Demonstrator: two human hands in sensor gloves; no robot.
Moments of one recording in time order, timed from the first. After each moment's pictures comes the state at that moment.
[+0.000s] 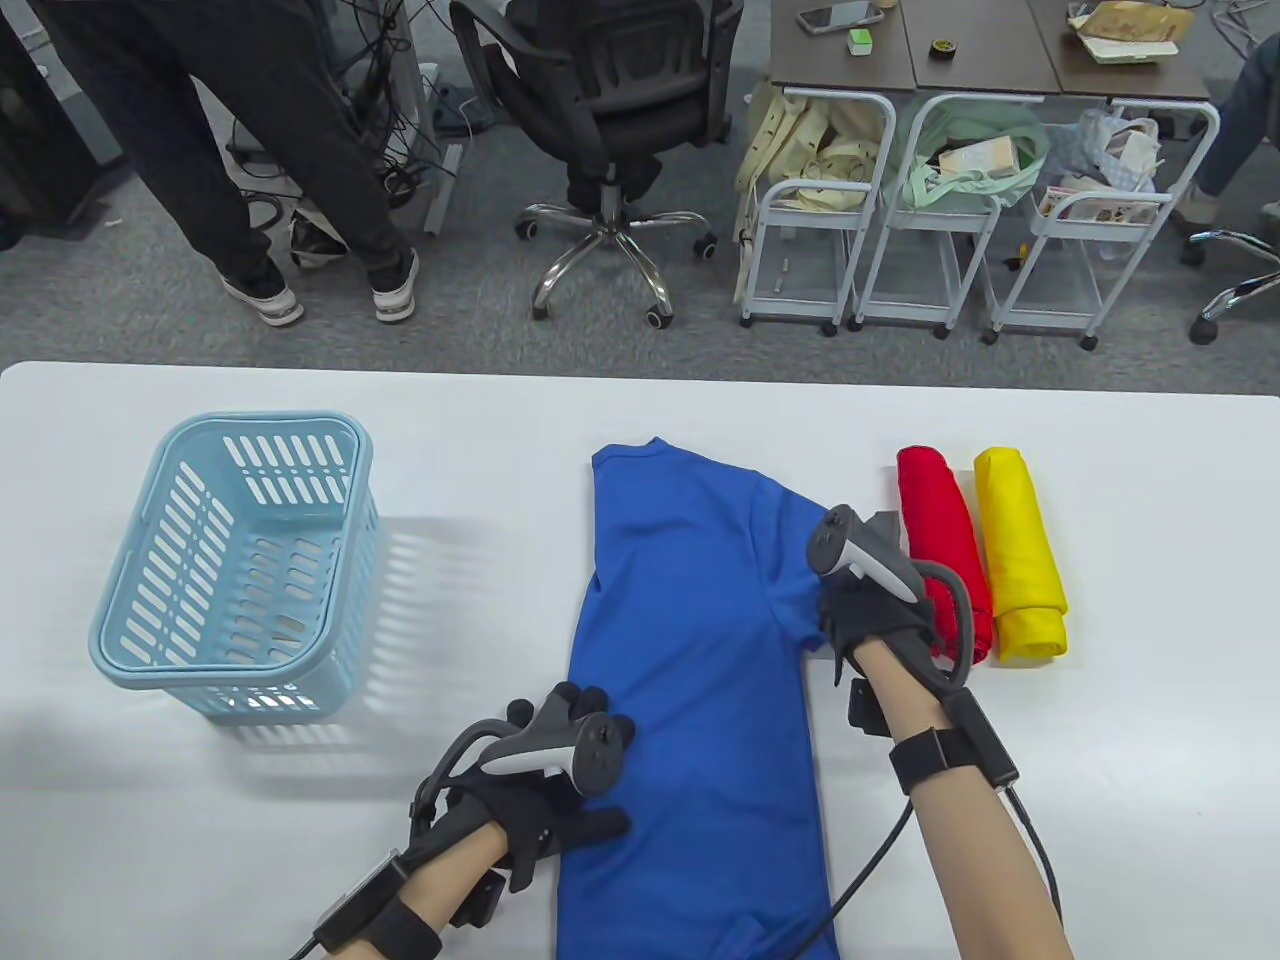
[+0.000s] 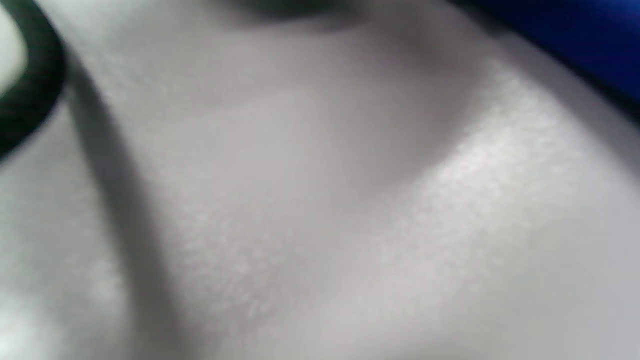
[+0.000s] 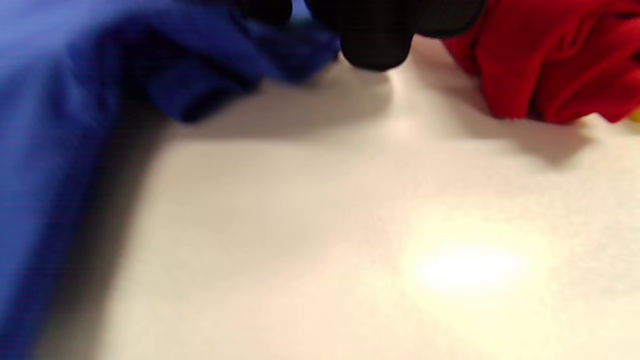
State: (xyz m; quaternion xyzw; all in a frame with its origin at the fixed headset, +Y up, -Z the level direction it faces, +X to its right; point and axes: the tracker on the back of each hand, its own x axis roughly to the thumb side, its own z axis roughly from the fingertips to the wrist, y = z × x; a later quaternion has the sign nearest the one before) left_hand -0.116 -0.797 -0.267 -0.40 -0.23 -0.06 0.89; right_hand 0.184 -0.744 -0.410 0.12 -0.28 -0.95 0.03
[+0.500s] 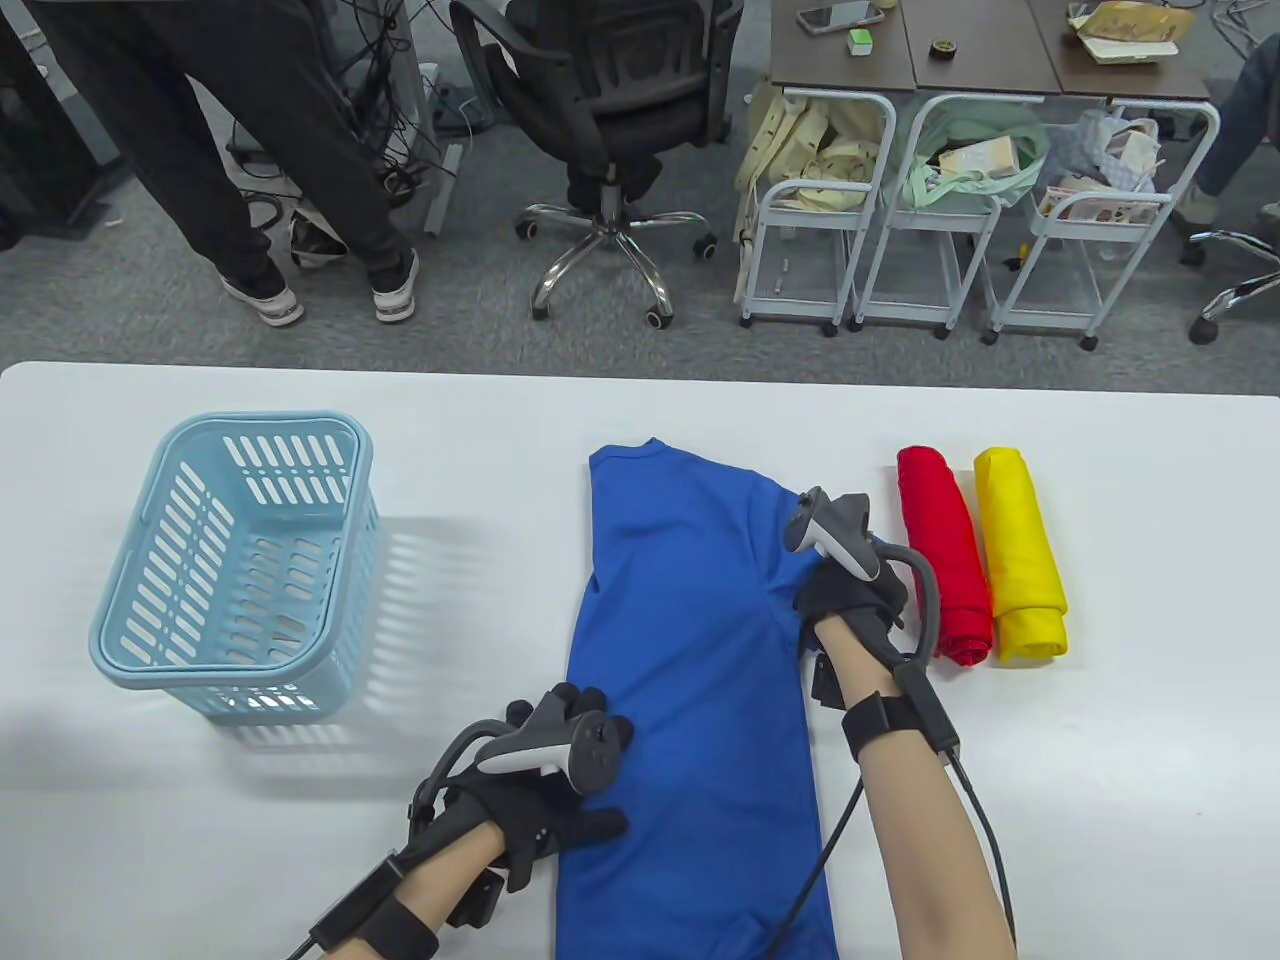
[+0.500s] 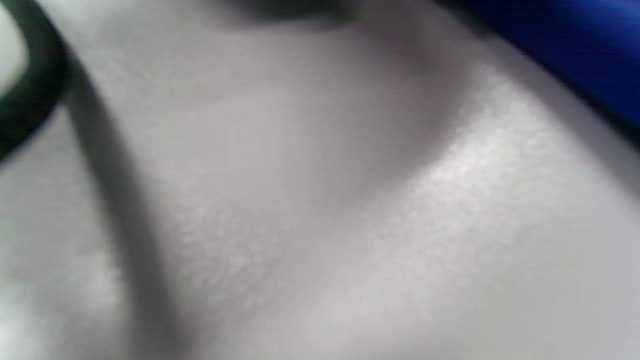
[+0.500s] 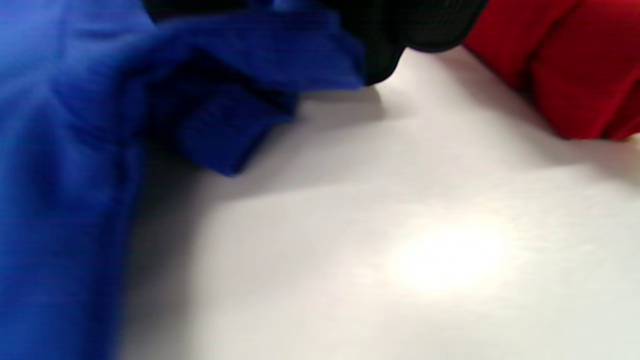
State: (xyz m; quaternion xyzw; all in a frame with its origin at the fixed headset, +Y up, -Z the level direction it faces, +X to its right) left_hand -0.118 -0.797 -0.267 -0.40 -0.23 -0.05 0.88; right_hand 0.165 -0.749 -0.437 0.19 -0.27 -0.94 0.00
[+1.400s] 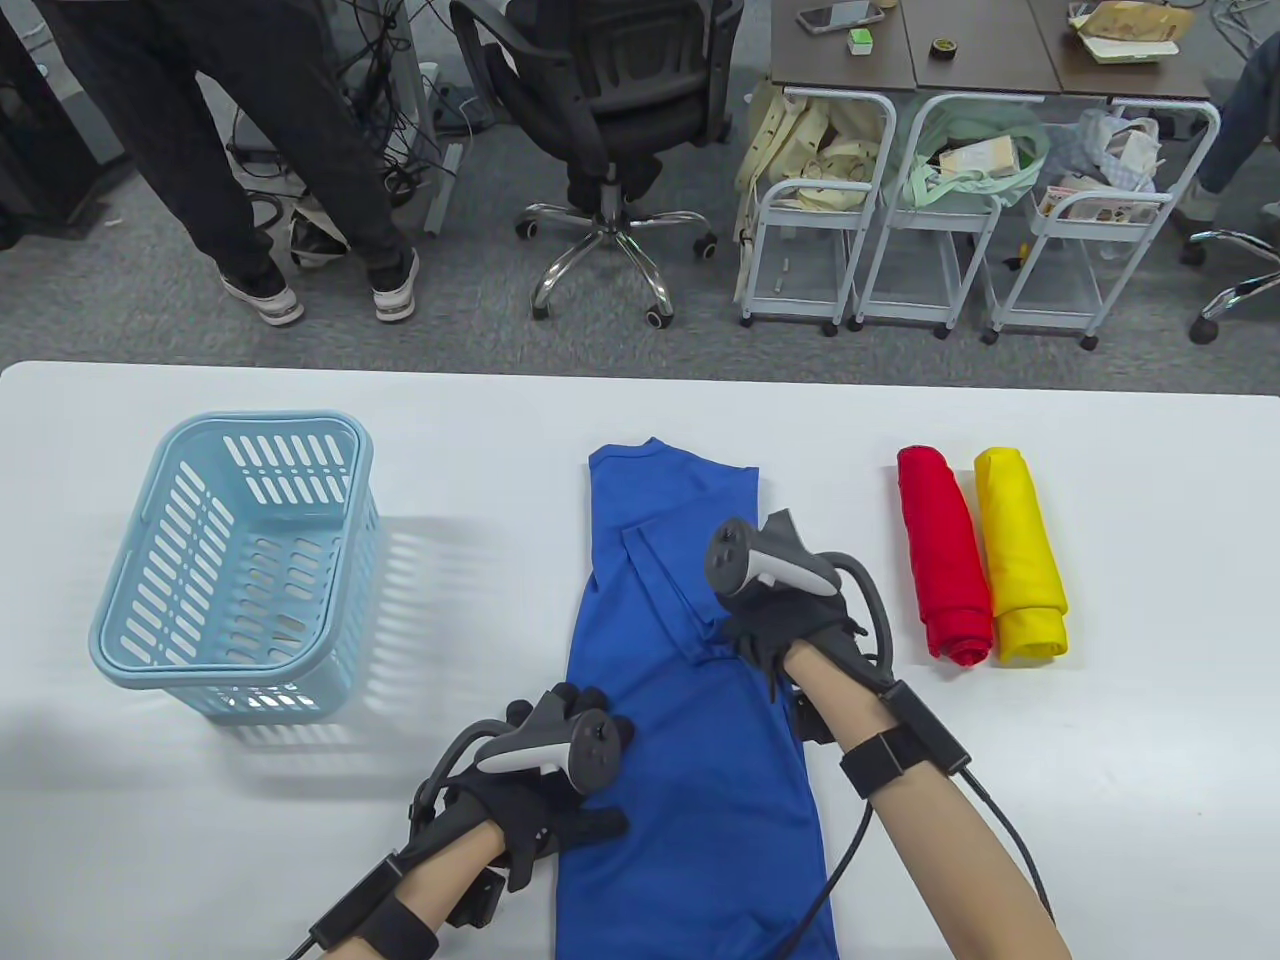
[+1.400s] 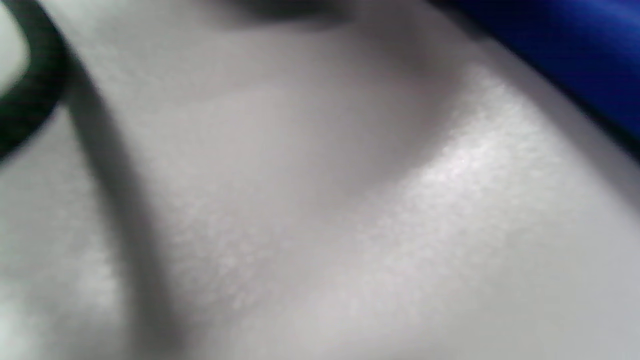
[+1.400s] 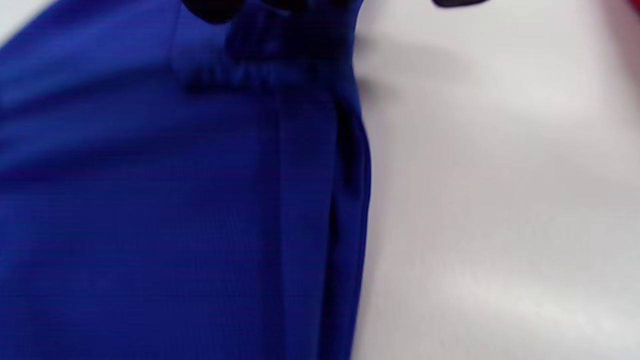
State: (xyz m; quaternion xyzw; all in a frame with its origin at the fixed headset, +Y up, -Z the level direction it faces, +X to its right) left_hand -0.118 -0.798 -0.268 -0.40 -0.23 -0.05 0.88; right_hand 0.089 -0.741 -0.382 -0.11 -0.36 -0.92 0.06
